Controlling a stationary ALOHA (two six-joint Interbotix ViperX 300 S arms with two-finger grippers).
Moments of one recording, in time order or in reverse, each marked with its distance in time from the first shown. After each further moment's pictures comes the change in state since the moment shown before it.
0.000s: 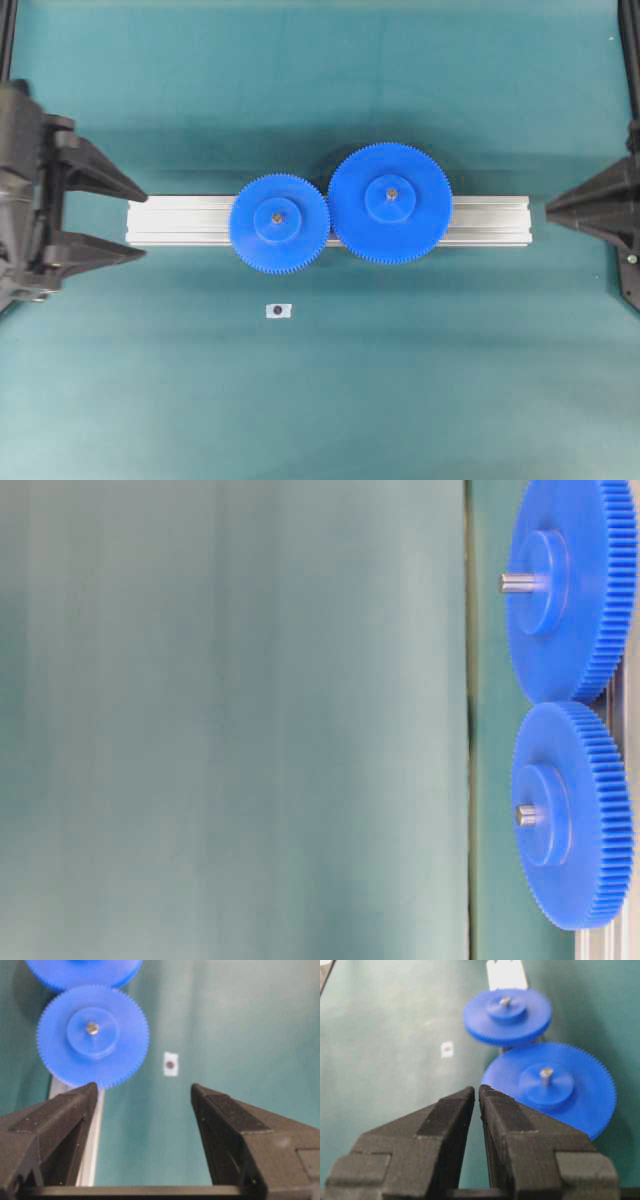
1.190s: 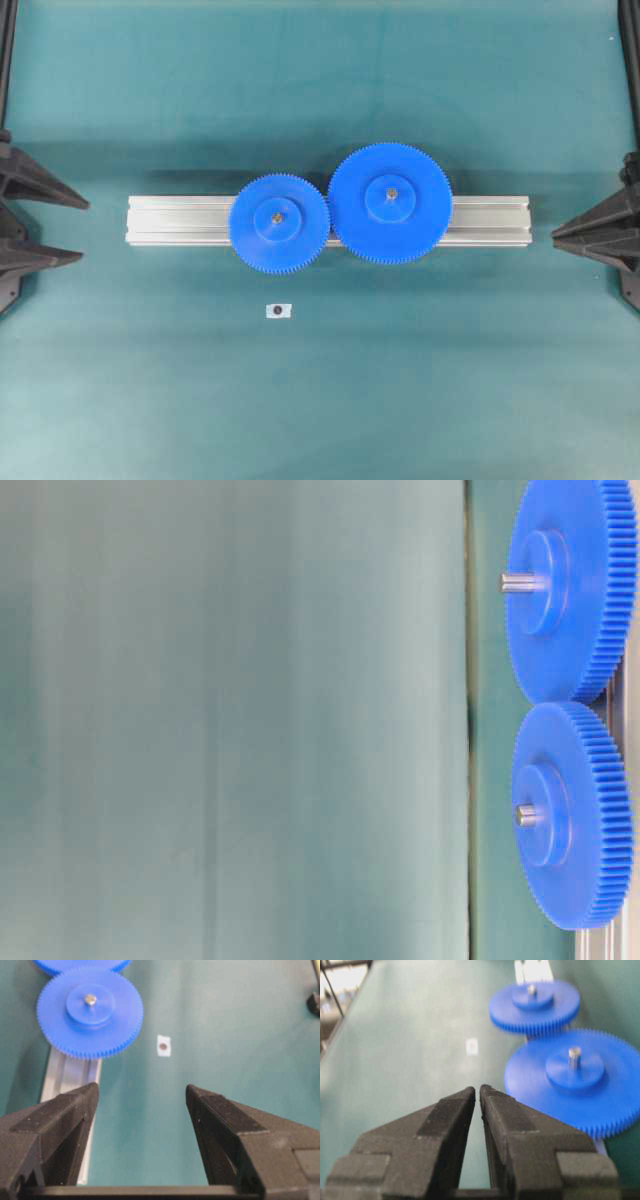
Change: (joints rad) left arm -0.015 -0.364 0.247 0.000 -0.020 -0.015; right arm 0.055 -0.150 0.255 0.002 -0.282 0.058
